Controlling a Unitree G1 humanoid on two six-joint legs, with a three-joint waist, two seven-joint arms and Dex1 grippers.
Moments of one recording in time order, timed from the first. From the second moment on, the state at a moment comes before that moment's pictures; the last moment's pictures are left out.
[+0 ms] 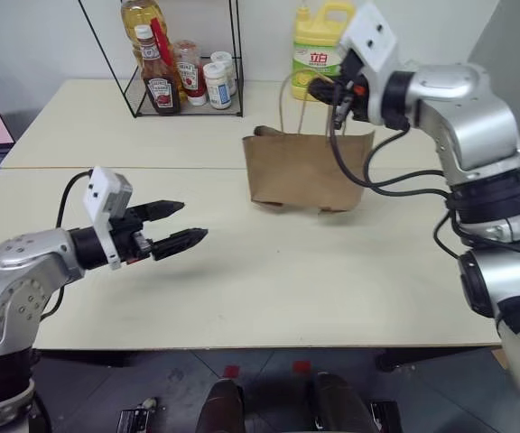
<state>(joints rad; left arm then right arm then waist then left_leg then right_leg) -0.21 0.85 0.37 -0.32 -0.73 0.83 -0.91 -1.32 -0.45 0.22 0.36 0.13 0.51 0.83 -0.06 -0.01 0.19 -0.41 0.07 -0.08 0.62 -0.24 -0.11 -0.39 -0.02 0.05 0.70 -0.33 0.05</state>
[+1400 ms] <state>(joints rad) -0.11 0.82 0.46 -0.40 -0.77 0.75 -0.80 -1.48 -0.19 0.27 1.03 -0.14 -0.21 0.88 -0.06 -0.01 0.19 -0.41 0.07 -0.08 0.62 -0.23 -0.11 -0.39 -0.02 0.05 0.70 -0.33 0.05</state>
